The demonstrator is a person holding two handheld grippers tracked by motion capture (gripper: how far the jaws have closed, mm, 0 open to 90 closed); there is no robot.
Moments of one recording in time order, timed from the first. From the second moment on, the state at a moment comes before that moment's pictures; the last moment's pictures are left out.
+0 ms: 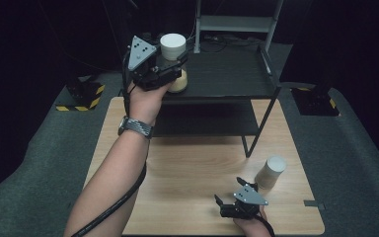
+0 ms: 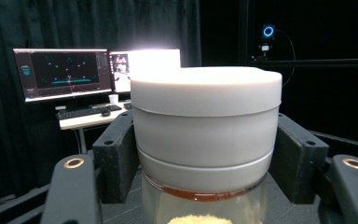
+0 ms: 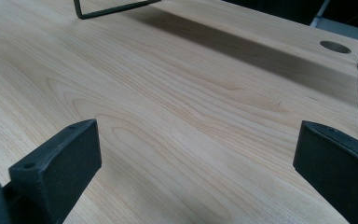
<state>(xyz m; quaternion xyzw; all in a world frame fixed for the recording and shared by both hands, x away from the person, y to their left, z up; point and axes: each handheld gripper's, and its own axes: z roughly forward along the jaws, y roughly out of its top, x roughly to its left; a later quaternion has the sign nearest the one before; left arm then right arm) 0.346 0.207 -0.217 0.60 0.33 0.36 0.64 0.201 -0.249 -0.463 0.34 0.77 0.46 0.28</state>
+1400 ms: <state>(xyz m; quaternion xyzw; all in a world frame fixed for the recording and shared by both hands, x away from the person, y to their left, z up) 0.286 0.228 -0.229 0.60 0.36 0.36 0.62 0.201 -0.249 -0.463 0.33 0.78 0.46 0.28</state>
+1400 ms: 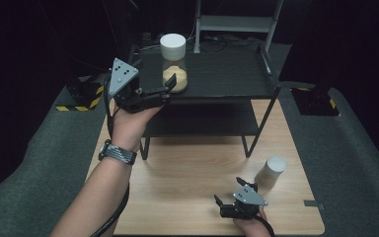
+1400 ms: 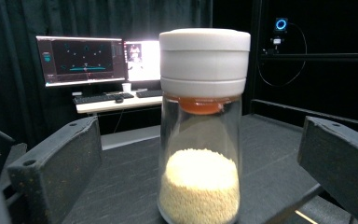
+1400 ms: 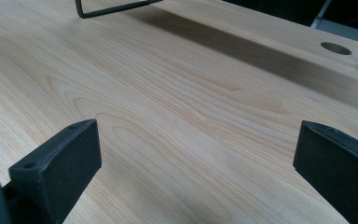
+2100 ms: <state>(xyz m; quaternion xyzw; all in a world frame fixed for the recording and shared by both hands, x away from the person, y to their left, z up) 0.257 0.231 -0.249 0.61 0.34 0.36 0.62 0.201 -0.249 -0.464 0.33 0.78 0.46 0.28</state>
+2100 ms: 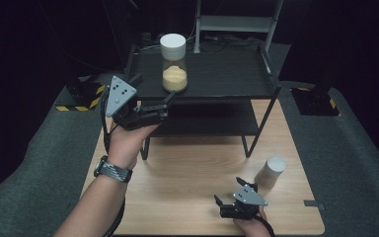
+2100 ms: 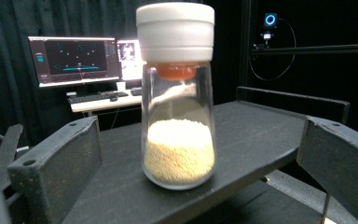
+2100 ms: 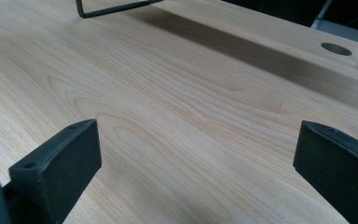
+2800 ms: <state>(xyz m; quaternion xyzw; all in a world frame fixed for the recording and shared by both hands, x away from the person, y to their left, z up) 0.227 0.239 -0.294 0.63 0.34 0.36 0.61 0.201 -0.248 -0.463 0.33 0.78 0.46 0.28</state>
